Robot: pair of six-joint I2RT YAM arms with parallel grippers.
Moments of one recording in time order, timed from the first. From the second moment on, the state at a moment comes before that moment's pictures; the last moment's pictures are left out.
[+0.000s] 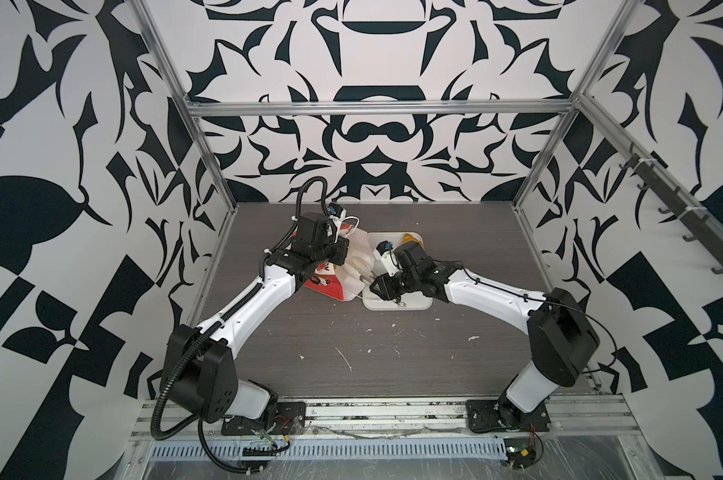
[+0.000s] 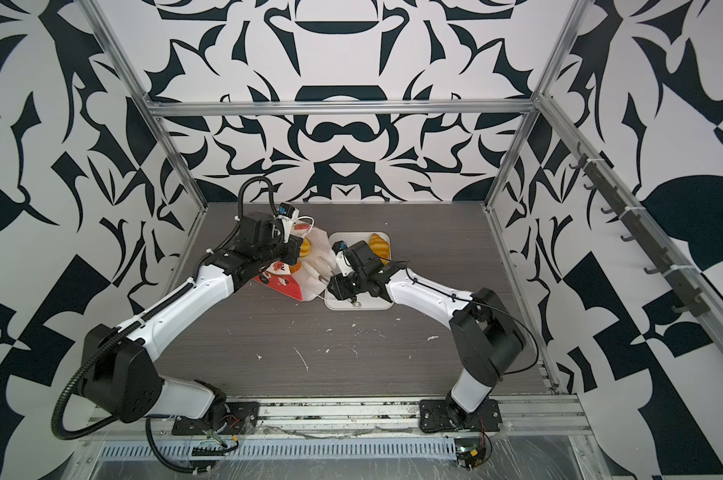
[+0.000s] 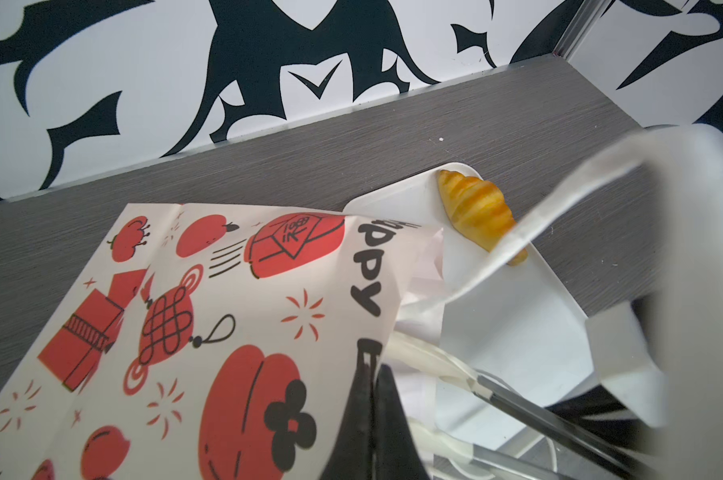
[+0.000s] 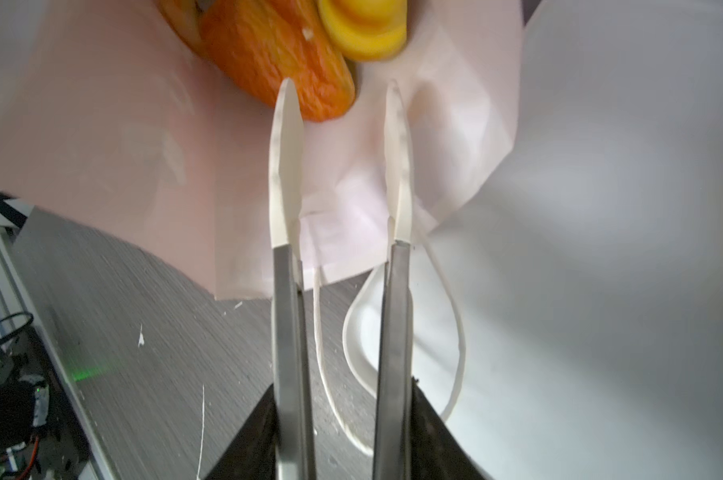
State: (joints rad) left arm -0.47 1.43 1.14 -0.28 0.08 -0.05; right arm 0.71 1.67 1.16 -0.29 -0.25 0.29
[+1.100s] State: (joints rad) left arm -0.49 1.43 1.14 -0.27 0.13 -0.07; right arm 0.71 1.92 1.36 -0.26 -0.17 0.32
